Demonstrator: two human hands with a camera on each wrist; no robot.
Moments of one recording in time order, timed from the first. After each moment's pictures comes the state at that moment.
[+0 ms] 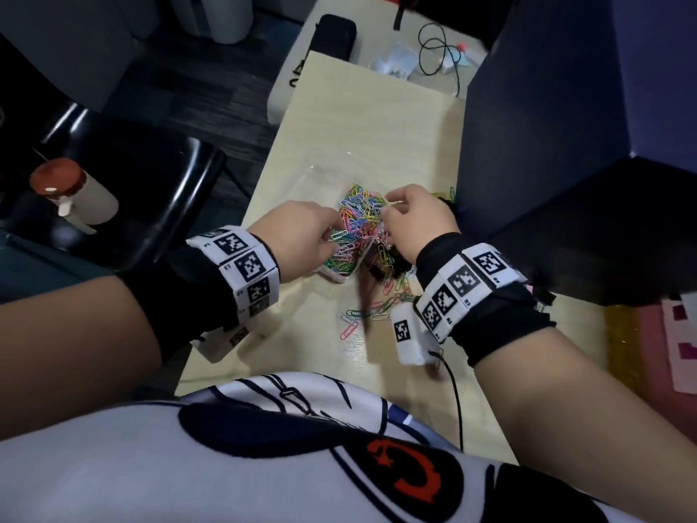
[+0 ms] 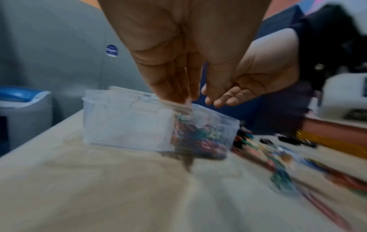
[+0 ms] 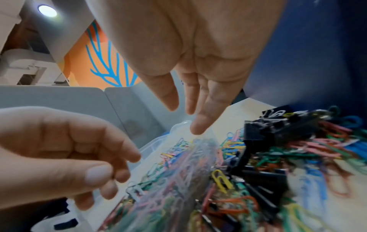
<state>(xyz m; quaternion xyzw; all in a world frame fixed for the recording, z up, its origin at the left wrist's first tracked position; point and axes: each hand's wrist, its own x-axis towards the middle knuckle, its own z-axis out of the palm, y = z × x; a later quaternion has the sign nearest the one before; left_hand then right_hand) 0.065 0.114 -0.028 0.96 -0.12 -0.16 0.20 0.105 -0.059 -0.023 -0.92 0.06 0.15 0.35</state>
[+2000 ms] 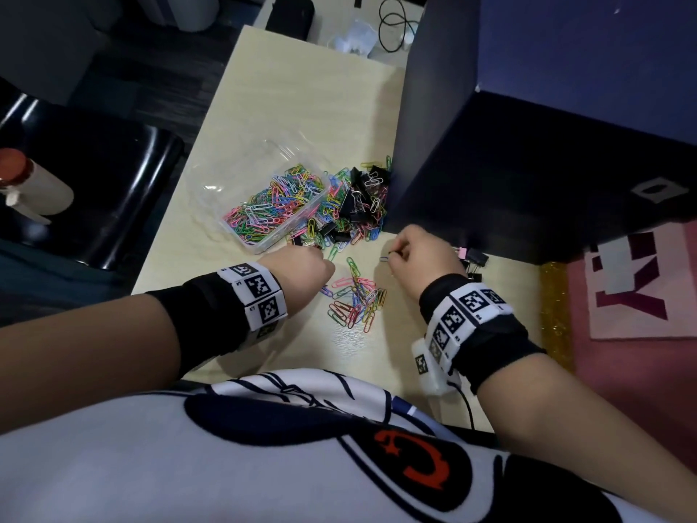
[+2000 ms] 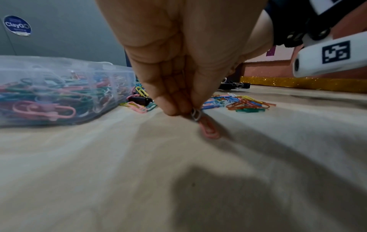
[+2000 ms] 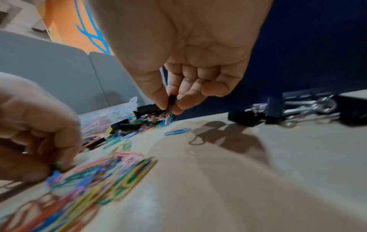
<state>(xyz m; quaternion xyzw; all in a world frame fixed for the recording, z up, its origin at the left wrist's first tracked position) 0.022 0.002 -0.052 0.92 -0.25 -0.29 -0.06 0.039 -0.188 -0.037 -0.96 0.03 0.18 0.20</state>
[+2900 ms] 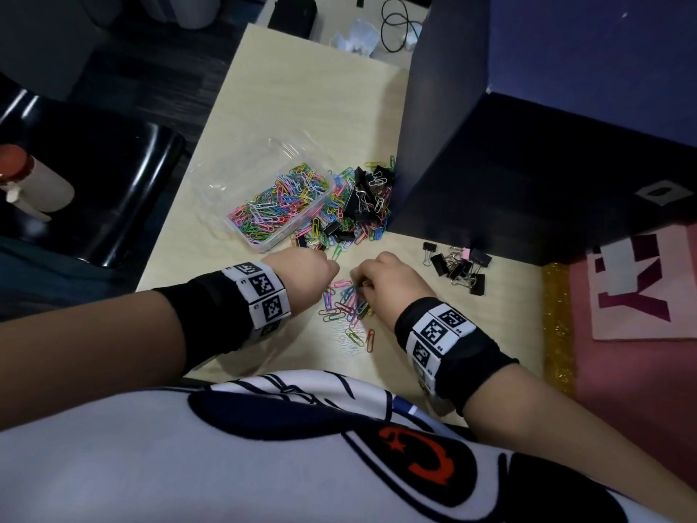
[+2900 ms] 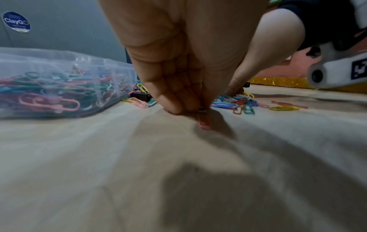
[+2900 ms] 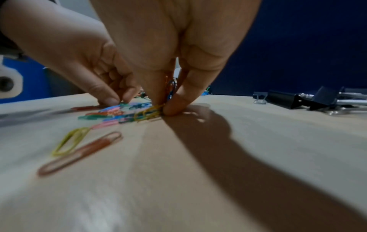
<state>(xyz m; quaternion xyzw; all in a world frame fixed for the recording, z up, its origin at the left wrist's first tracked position) 0.021 0.005 -0.060 0.92 -0.26 -0.28 -0.04 0.012 -0.163 -0.060 -0.94 -0.13 0.26 0.16</state>
